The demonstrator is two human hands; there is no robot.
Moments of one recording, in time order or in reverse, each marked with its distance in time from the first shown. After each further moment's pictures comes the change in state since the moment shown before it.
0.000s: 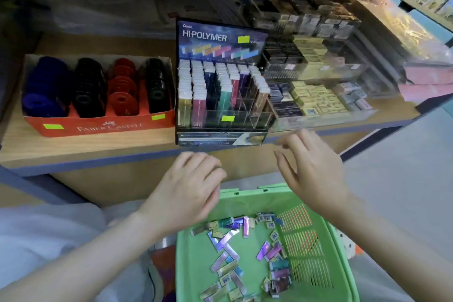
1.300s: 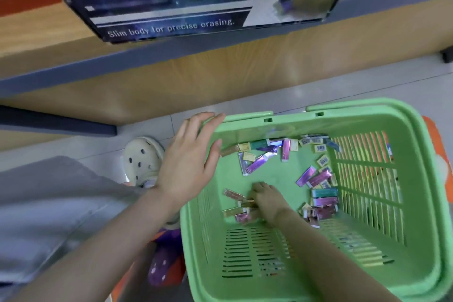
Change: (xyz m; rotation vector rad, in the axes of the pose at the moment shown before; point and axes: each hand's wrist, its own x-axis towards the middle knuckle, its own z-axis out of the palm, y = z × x) left_hand -0.077 0.013 0.133 -0.218 -0.429 -0.618; right_hand -0.257 -0.084 0.286 0.428 -1.330 0.054
